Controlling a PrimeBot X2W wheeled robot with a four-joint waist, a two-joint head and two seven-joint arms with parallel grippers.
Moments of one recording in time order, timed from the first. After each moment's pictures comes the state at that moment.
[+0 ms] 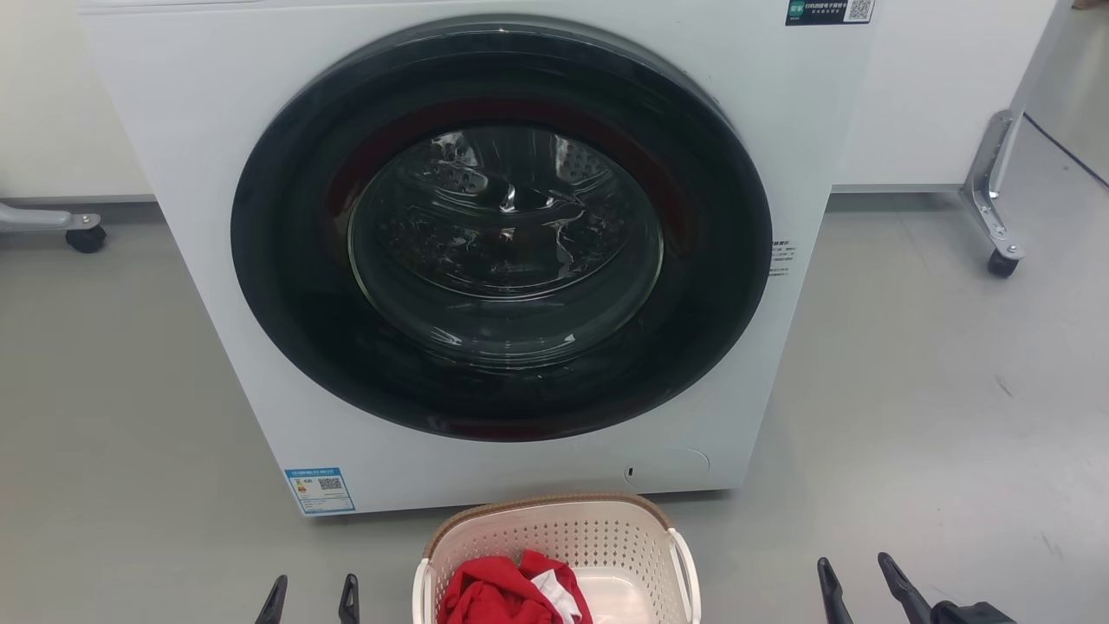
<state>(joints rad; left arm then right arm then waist) 0.08 0.19 -0.25 0.17 -0.36 0.12 -0.25 -0.06 -0.25 0.42 0.35 0.46 -0.12 -0.25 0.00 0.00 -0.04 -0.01</state>
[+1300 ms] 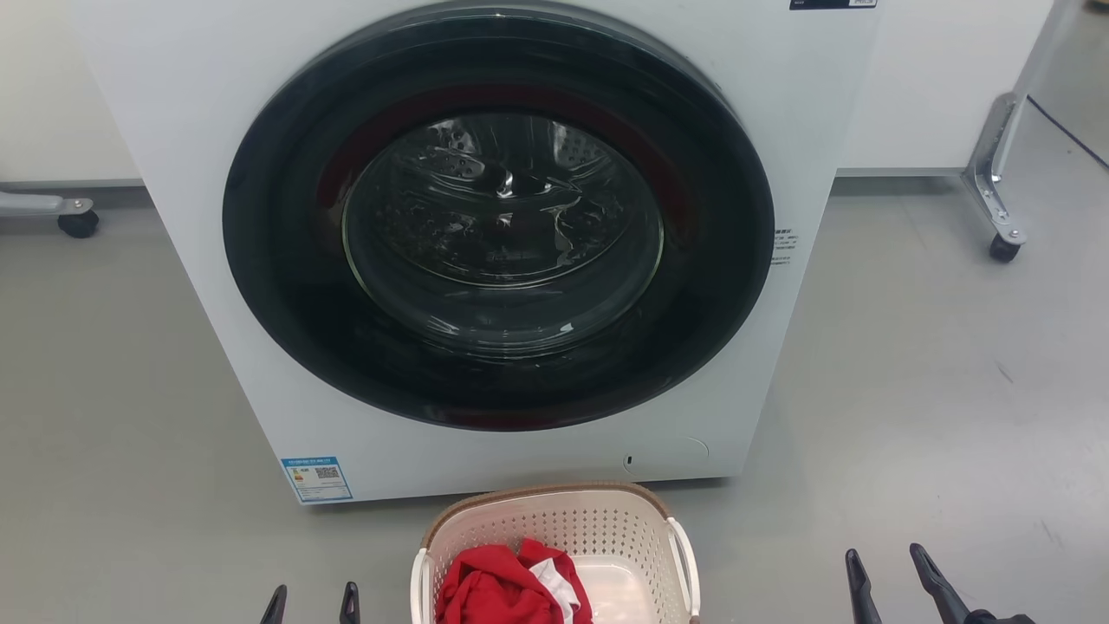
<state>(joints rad) 0.13 0.14 -0.19 0.10 -0.30 0.12 -0.17 0.03 -0.25 0.32 0.18 0.36 -0.12 -0.25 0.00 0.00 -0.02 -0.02</state>
